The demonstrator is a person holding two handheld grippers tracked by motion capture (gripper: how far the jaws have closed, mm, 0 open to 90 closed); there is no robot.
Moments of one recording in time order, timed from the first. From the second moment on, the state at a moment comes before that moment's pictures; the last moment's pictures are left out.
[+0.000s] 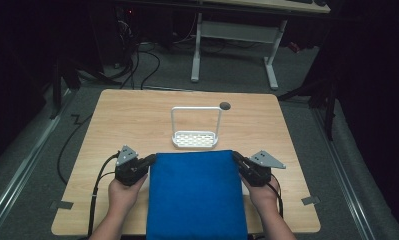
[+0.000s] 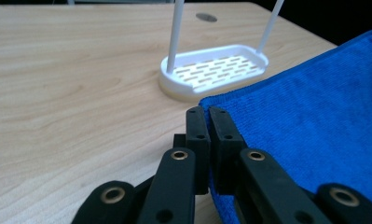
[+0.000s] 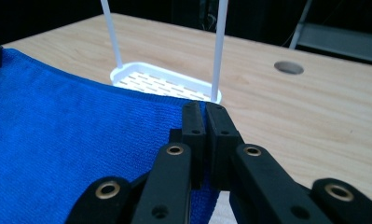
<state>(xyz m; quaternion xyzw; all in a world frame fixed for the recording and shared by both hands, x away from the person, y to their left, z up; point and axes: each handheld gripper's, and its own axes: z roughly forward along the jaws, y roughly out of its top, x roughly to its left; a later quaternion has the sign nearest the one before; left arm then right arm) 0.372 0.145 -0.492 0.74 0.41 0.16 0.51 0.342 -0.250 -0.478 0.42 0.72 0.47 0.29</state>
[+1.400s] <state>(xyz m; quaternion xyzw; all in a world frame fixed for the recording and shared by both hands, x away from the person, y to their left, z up) 0.391 0.156 -0.385 0.68 0.38 0.22 0.58 0.363 -0.245 -0.378 0.39 0.65 0.55 0.34</state>
